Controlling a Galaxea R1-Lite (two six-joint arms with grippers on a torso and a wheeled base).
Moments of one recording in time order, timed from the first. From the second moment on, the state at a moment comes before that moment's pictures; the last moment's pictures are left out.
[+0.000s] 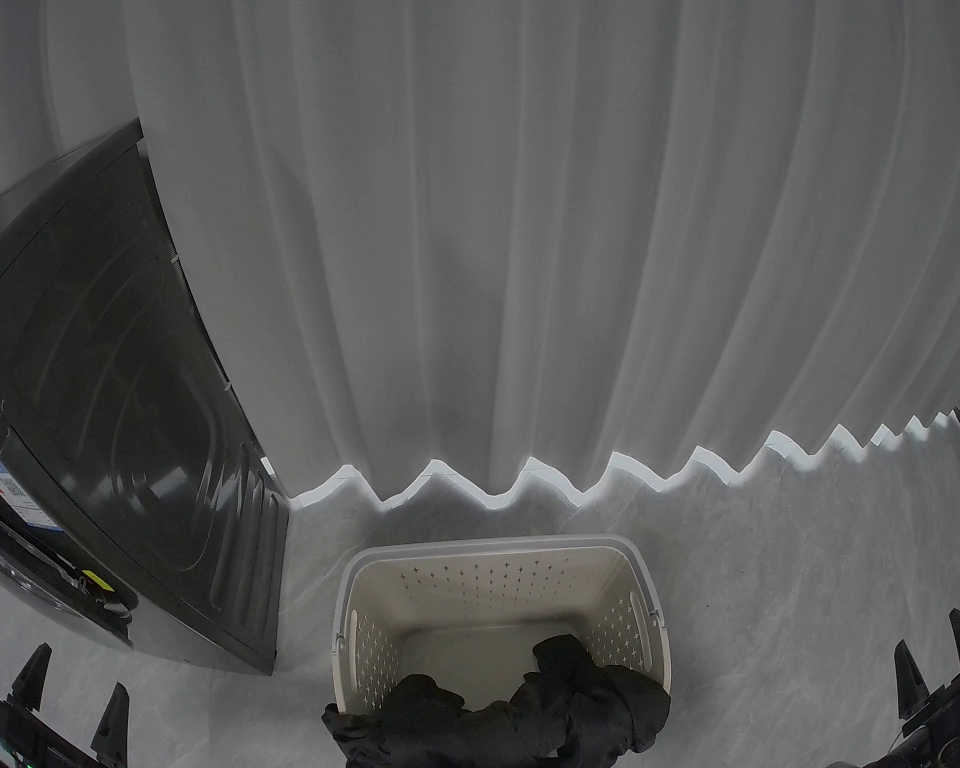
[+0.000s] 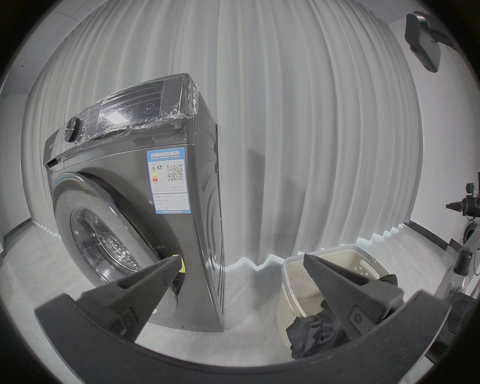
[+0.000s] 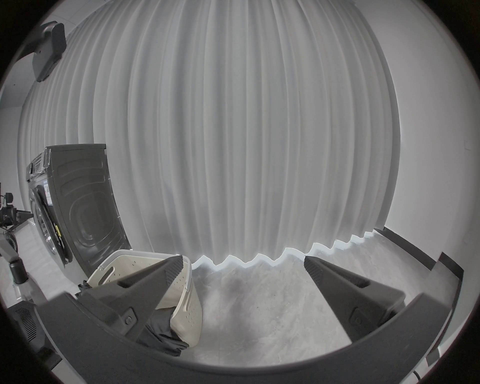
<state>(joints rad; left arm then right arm) 0.00 0.02 -0.02 0.00 0.00 0.01 0.00 0.02 -0.02 -0.01 -0.04 0.01</state>
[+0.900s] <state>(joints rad) 0.00 0.02 -0.02 0.00 0.00 0.01 0.00 0.02 -0.02 -0.01 -0.04 0.01</state>
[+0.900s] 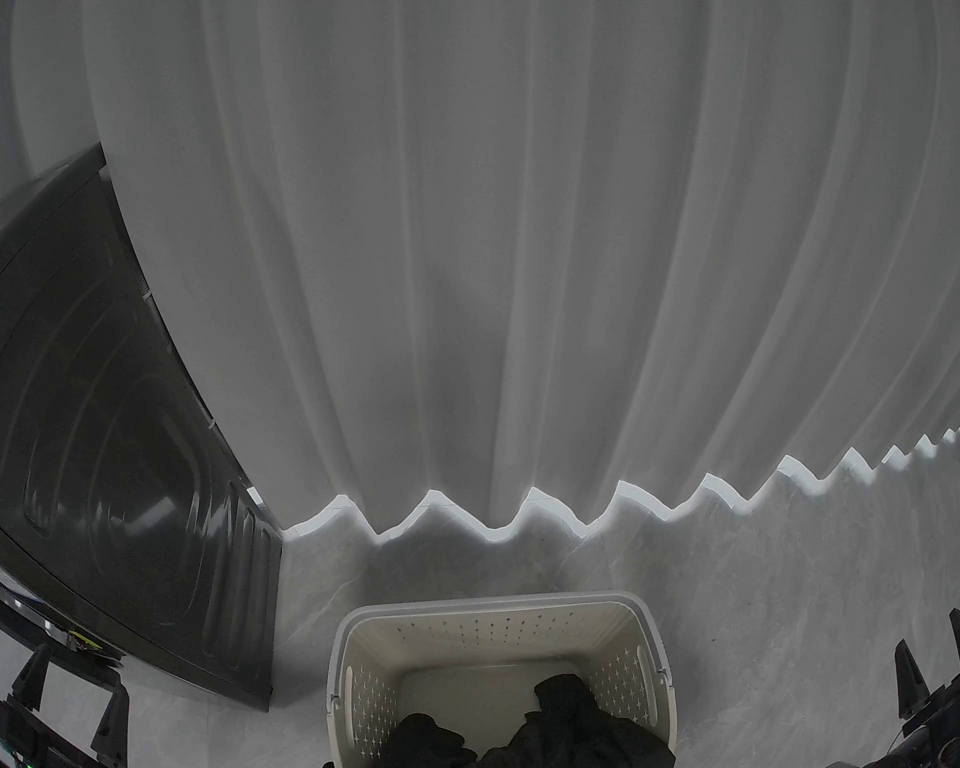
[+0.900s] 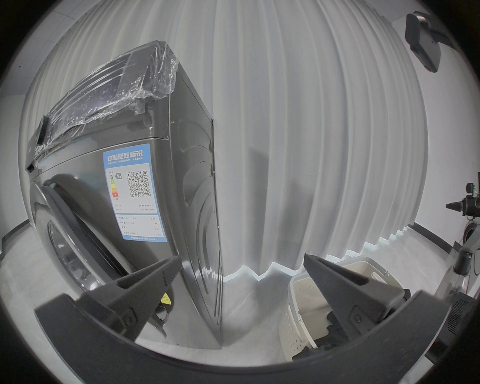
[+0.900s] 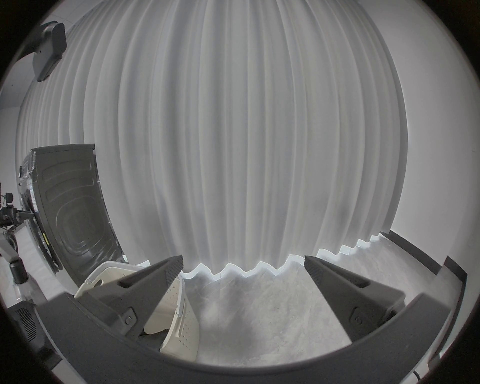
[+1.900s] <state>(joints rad) 0.00 0.02 -0.02 0.00 0.00 0.01 0.00 0.02 -0.02 -0.01 -0.04 0.01</state>
